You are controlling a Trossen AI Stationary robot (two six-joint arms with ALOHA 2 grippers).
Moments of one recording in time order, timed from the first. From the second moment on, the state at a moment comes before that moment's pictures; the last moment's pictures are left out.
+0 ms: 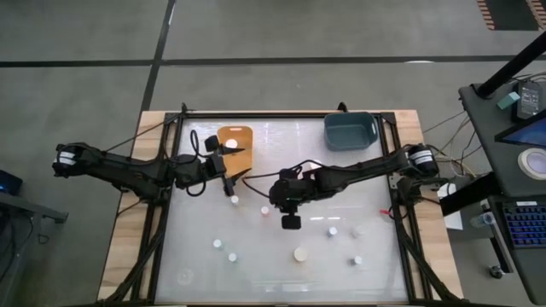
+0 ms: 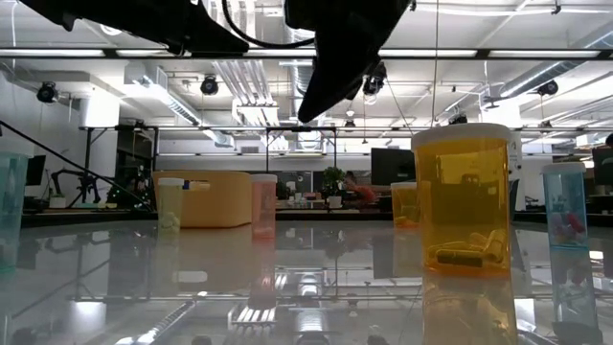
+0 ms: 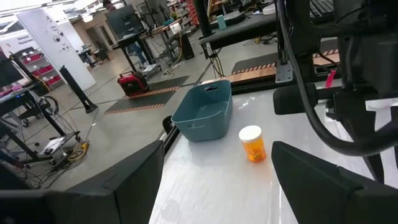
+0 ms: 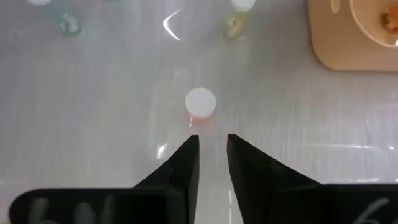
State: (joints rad) left arm -0.08 0.97 0.57 0.28 -0.49 0.27; right arm 0.14 1.85 1.47 -0.57 0.04 0.07
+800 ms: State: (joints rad) left arm -0.08 0.97 0.57 0.28 -0.49 0.28; right arm 0.14 2.03 1.47 -0.37 0.05 0.07
